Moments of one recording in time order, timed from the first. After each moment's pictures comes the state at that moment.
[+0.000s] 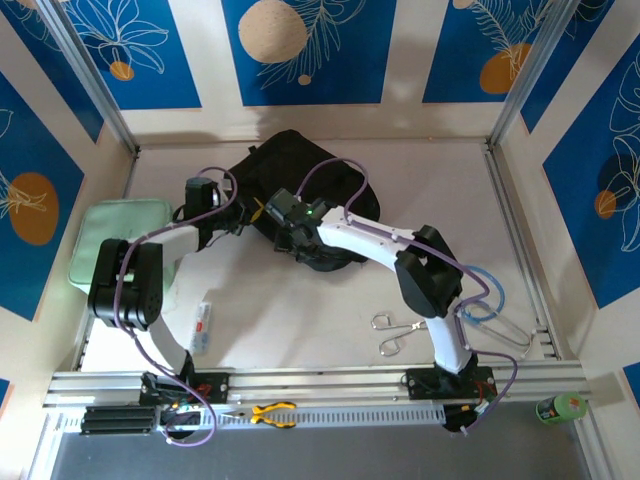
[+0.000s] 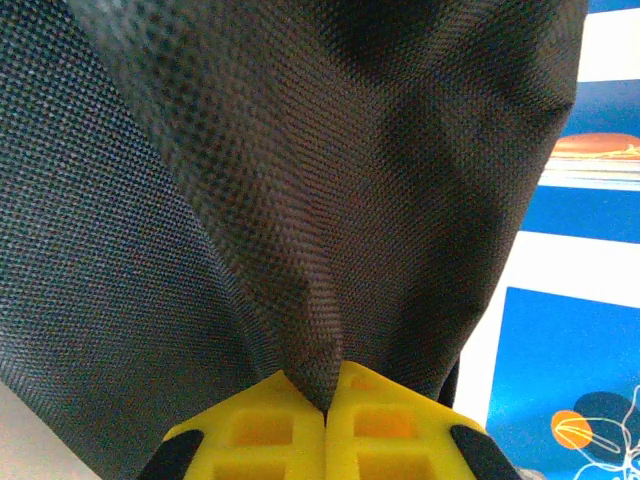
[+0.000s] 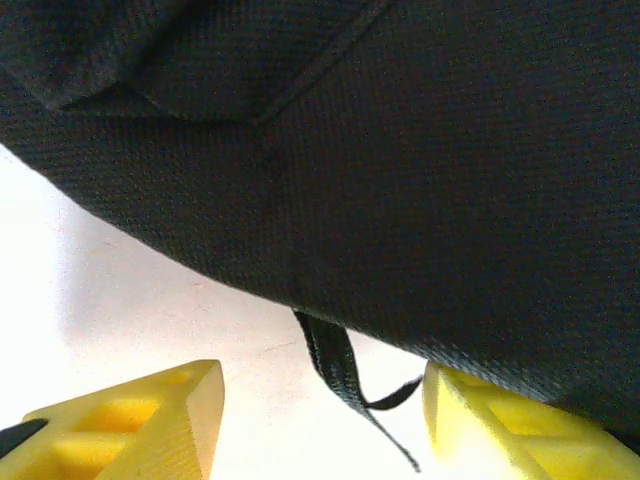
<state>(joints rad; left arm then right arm) -0.14 1.72 0.92 0.22 0.65 -1.08 0.88 2.05 1.69 -0.81 0.09 0.94</state>
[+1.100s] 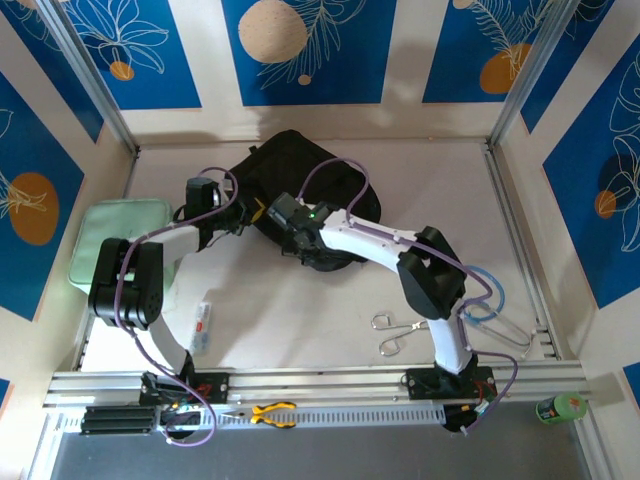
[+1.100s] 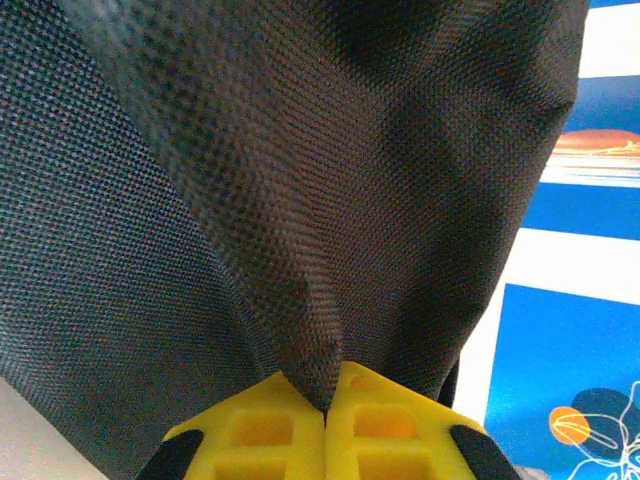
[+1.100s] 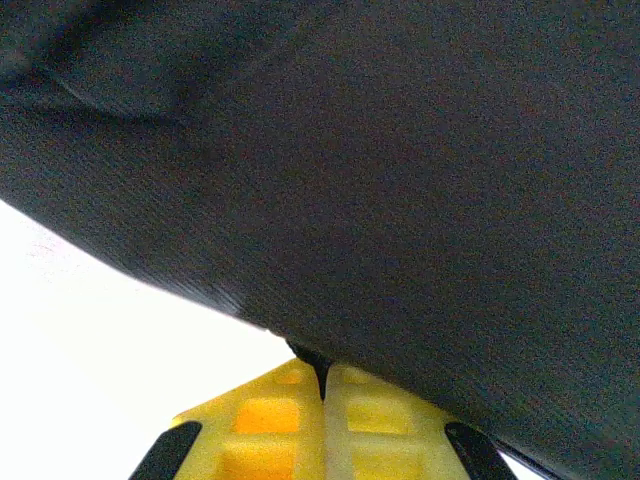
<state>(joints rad) -0.14 1.73 0.92 0.23 0.65 -1.07 0.88 1.99 1.59 -0.80 0.18 0.88</state>
